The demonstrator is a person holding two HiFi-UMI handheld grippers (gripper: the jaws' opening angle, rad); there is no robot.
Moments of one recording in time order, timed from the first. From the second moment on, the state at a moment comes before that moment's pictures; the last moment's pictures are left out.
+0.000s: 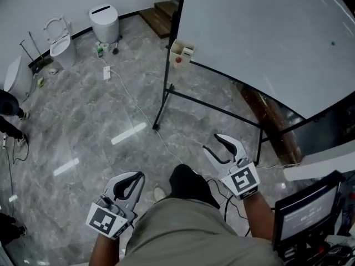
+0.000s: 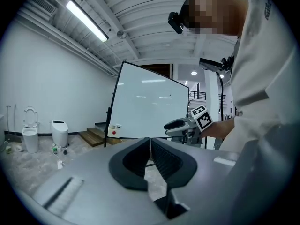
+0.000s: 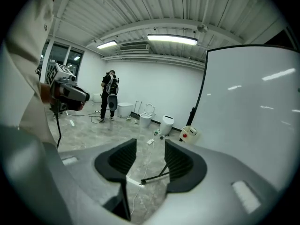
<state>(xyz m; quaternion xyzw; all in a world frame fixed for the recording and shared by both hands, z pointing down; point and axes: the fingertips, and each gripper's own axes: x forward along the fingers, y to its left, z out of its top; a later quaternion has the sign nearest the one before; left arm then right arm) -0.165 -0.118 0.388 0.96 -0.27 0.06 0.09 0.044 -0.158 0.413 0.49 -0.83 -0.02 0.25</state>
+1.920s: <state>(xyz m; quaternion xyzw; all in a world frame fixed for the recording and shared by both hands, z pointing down) -0.140 0.227 0.353 0.98 -0.16 0.08 0.04 -0.009 0.287 0.362 0.52 -0.84 0.01 0.13</state>
